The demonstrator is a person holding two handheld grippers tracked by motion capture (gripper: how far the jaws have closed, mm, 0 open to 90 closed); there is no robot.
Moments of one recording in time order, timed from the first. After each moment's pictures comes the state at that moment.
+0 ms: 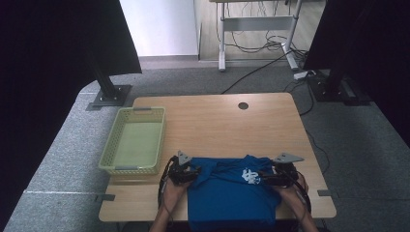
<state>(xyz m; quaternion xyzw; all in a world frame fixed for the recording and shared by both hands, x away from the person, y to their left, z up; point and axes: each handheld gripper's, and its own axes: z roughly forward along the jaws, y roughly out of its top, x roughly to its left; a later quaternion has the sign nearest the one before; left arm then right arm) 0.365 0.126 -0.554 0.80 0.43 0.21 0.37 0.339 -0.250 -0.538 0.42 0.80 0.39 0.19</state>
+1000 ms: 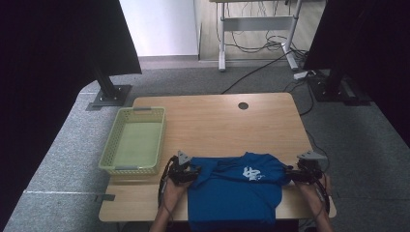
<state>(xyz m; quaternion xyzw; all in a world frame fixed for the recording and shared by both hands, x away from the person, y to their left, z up) 0.365 0.126 -0.554 0.80 0.43 0.21 0.37 0.346 -0.327 -0.542 0.52 0.75 0.33 0.25</state>
